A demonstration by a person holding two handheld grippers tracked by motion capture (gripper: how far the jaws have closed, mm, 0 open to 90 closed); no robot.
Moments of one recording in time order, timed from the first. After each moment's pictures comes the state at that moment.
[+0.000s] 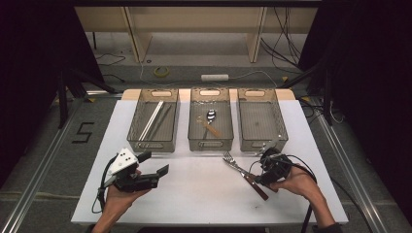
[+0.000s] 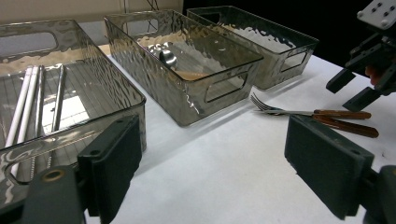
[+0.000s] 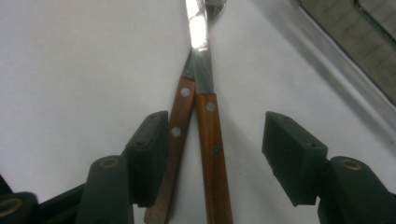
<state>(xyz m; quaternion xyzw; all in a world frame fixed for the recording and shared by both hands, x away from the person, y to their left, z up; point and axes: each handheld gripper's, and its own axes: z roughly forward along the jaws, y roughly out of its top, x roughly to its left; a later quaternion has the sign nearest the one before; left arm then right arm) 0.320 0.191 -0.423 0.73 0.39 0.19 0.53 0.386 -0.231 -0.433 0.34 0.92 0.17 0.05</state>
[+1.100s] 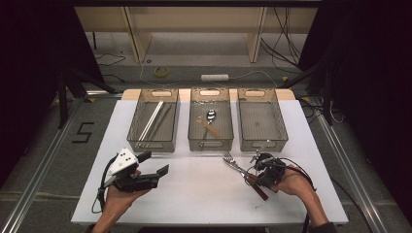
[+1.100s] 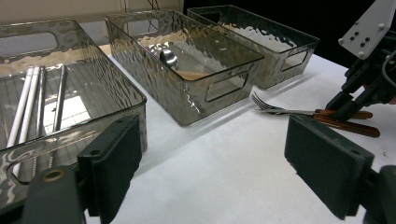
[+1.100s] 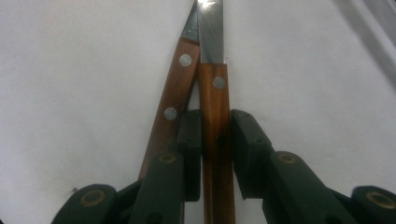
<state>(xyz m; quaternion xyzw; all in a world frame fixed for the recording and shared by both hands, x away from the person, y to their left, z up) 0.320 0.191 -0.423 0.73 0.39 0.20 0.53 0.389 -0.220 -0.455 0.32 0.94 0.10 0.04</state>
